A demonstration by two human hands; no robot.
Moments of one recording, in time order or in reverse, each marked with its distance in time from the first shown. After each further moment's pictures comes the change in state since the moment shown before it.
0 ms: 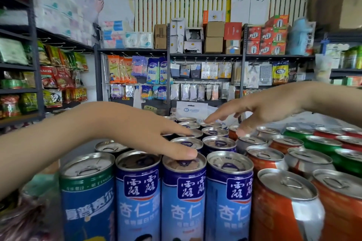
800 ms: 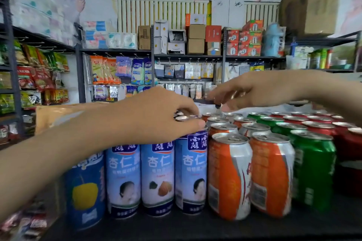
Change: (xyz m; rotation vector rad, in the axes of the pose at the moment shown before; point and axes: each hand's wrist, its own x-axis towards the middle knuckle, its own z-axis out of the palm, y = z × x) left_hand -0.047 0.066 0.021 0.019 0.465 0.292; right_hand -0.079 -0.032 0.030 -0.123 0.355 0.106
